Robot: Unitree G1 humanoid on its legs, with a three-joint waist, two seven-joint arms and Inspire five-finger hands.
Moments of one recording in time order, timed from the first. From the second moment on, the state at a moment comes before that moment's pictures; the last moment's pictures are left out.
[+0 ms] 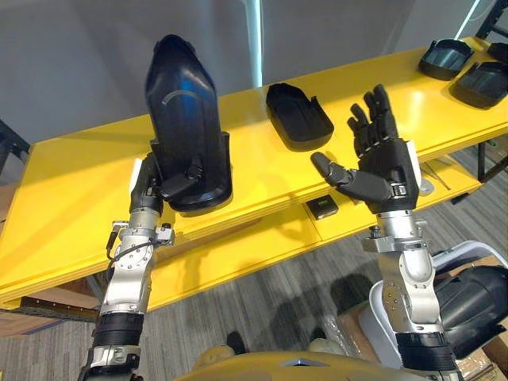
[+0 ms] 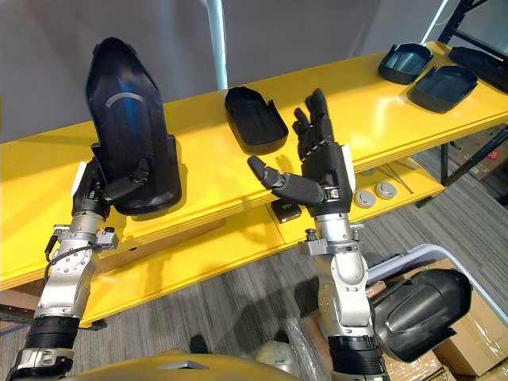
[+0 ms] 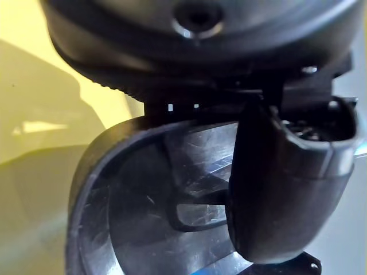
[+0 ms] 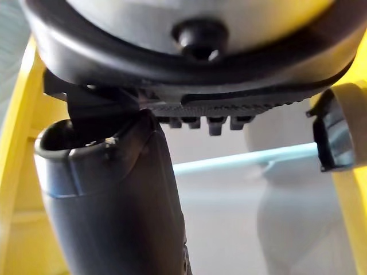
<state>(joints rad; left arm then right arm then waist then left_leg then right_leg) -0.09 0.30 0.11 0.12 -0.12 -0.15 0.05 0.02 -0.21 -0.01 -0.21 0.37 -0.30 0.22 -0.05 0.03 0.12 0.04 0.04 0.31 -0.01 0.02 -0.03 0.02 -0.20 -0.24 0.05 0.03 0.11</state>
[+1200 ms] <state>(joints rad) -0.60 0.43 0.05 0.47 -0.19 0.05 0.26 -0.11 -0.26 0.20 -0.21 0.45 -0.11 0.25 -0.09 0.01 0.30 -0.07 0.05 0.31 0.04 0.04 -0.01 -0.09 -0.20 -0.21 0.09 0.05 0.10</state>
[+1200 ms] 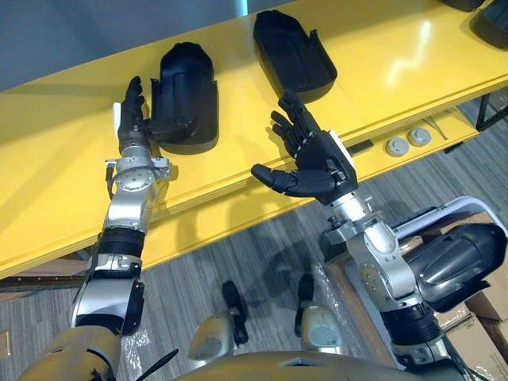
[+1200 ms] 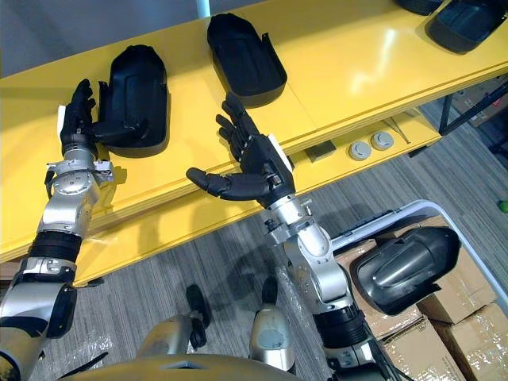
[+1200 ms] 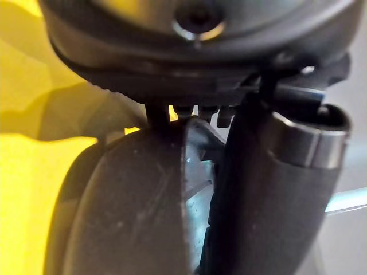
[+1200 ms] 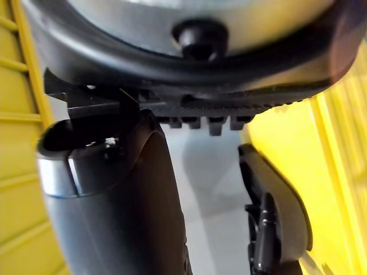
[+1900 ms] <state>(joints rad) -0.27 0.31 0.18 -0.17 0.02 0.08 0.53 -0.02 -0.19 0.16 -0.21 0.32 -0.14 0.03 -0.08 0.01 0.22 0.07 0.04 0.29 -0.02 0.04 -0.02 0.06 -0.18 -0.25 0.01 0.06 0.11</state>
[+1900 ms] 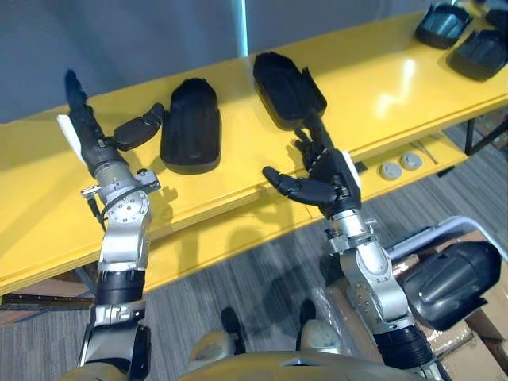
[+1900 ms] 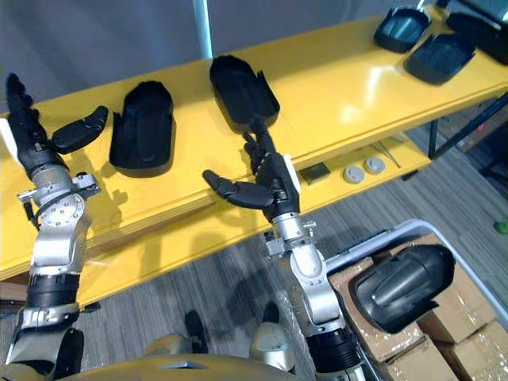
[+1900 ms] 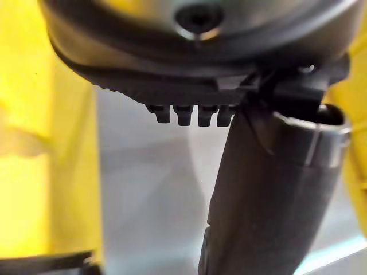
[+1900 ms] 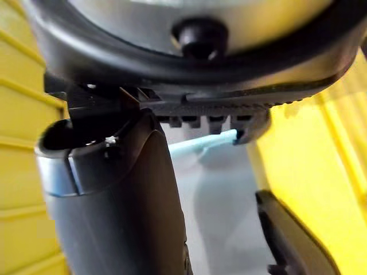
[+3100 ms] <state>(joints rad) 0.17 0.19 0.17 -0.44 -0.25 -0.13 0.11 -0.87 -0.58 0.06 0.79 0.44 0.02 0.22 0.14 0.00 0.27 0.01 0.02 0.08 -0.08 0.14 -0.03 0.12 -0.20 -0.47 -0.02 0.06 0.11</state>
